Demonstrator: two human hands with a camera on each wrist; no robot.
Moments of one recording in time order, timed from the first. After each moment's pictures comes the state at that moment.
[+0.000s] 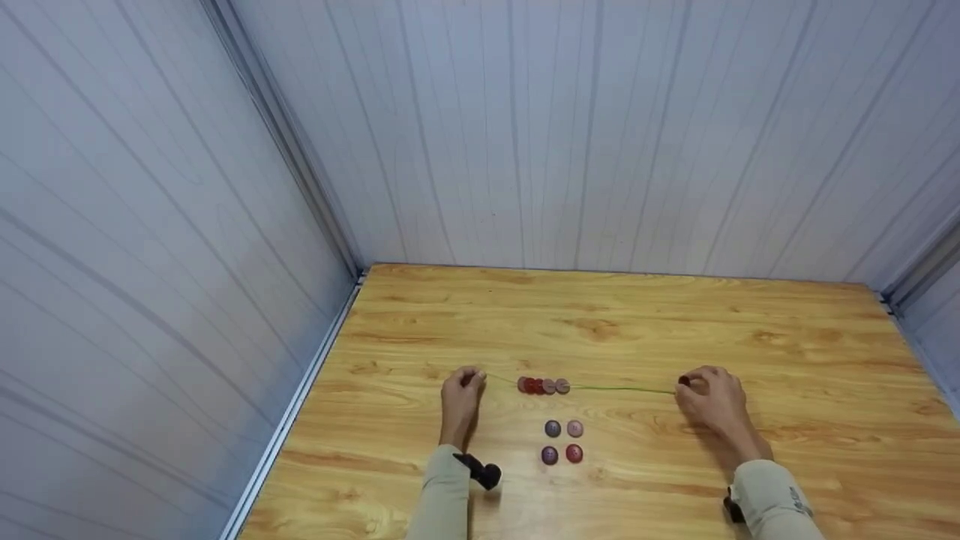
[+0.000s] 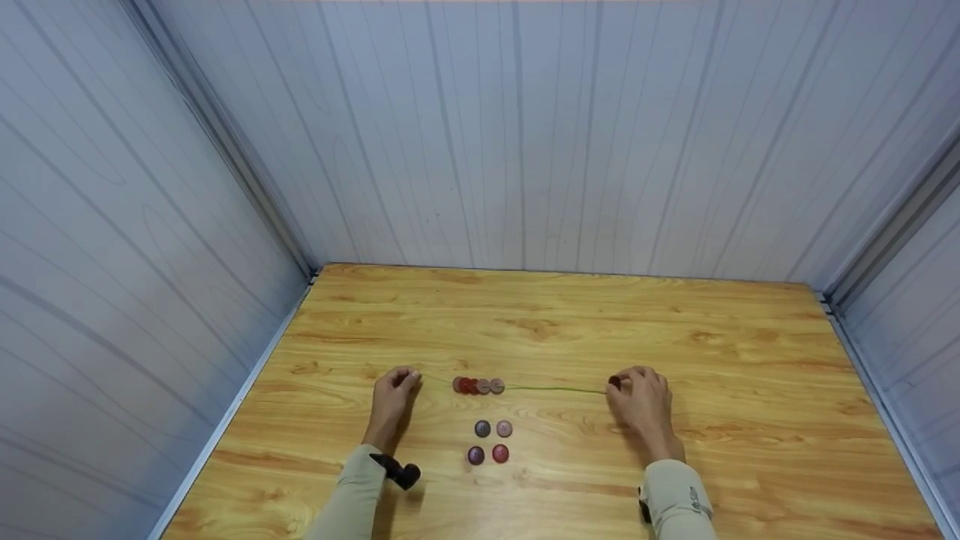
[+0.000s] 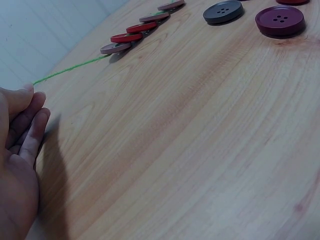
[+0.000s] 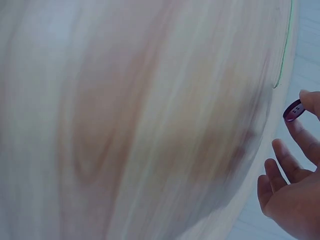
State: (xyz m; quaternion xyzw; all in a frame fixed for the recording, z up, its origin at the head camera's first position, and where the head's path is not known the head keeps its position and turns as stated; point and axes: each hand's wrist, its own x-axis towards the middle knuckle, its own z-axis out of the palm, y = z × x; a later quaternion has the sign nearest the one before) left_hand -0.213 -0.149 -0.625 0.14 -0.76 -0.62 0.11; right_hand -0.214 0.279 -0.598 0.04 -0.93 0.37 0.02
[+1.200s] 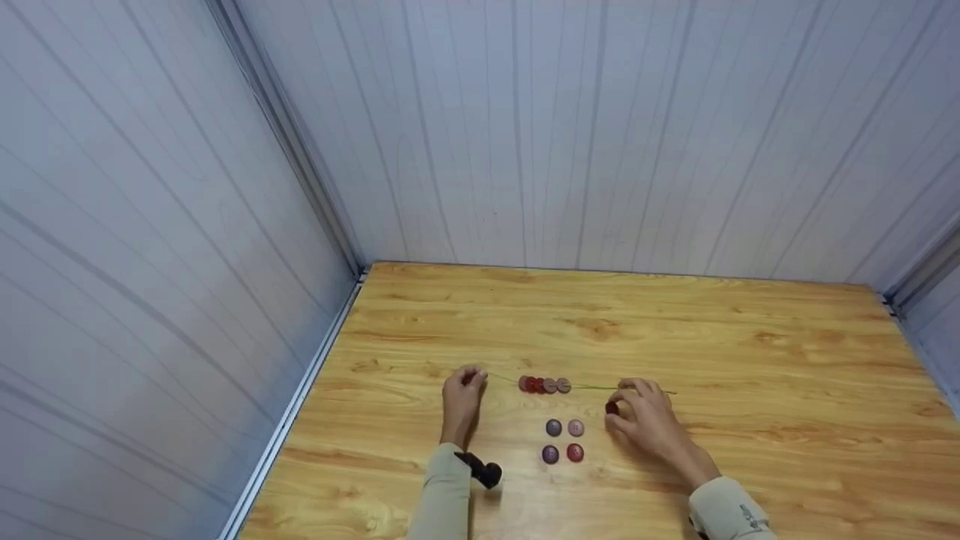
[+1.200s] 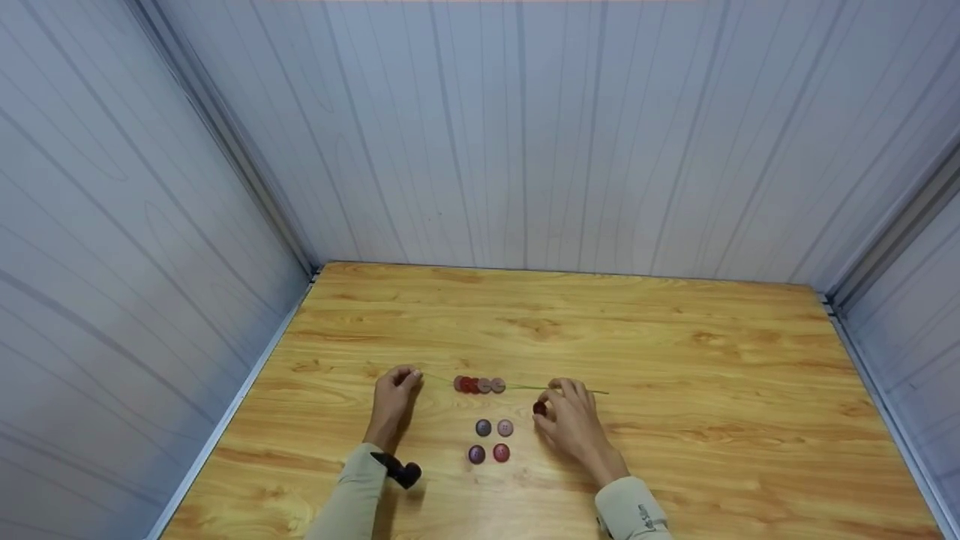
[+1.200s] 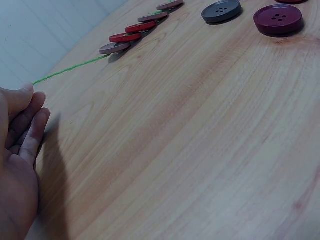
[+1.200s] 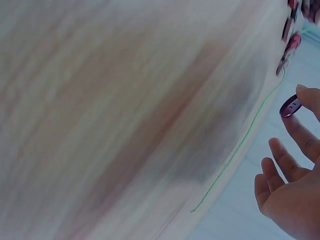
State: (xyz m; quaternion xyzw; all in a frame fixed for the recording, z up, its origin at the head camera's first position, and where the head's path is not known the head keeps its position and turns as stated) left_hand -0.213 -0.149 -0.626 0.14 -0.75 -0.63 0.11; right_hand -0.182 0.177 -0.597 0.19 -0.93 0.30 0.07
